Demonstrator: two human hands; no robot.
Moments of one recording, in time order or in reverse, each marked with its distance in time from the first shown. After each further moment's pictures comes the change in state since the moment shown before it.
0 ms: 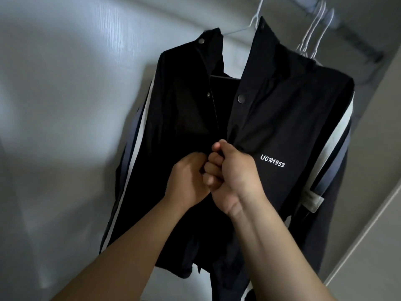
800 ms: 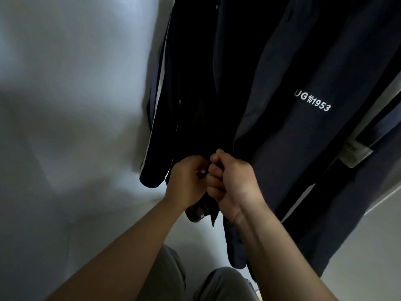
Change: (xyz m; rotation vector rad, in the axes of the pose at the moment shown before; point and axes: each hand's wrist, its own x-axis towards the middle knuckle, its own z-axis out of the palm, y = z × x) left_hand -0.124 -0.055 0.044 -0.253 -0.262 -0.464; right_hand -0.004 0.104 -0.066 -0.141 0.009 0.245
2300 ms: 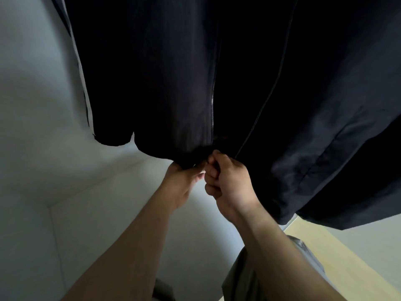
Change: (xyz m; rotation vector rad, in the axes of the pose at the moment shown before) left_hand -0.056 -0.182 0.096 -0.857 -0.318 -0.689; right_hand 0.107 0.204 -0.088 0.084 0.215 0.014
